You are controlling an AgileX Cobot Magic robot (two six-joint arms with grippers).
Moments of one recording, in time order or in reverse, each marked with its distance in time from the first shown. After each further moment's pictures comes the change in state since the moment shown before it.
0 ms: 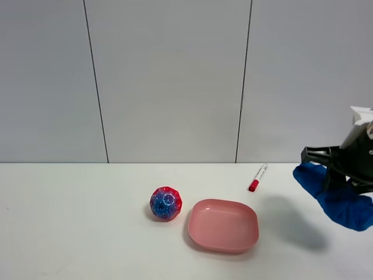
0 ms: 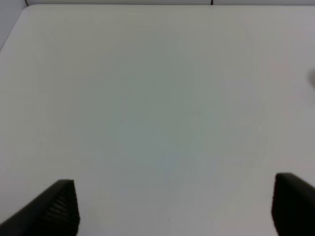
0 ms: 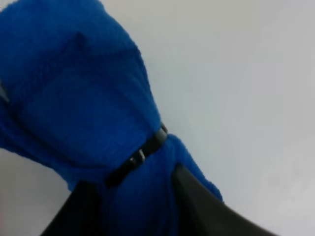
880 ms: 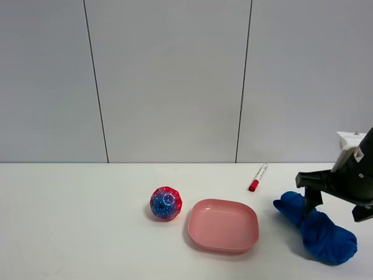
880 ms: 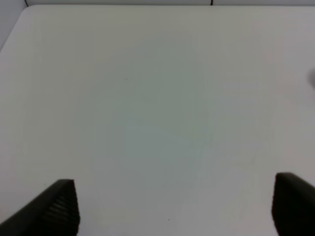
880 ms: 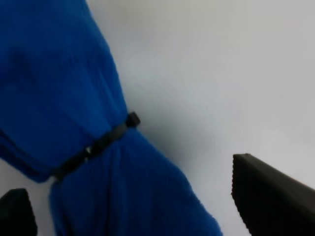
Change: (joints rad) left arm 0.000 0.000 0.000 0.000 0.000 0.000; right arm -0.013 0.106 0.005 0.033 -0.028 -0.092
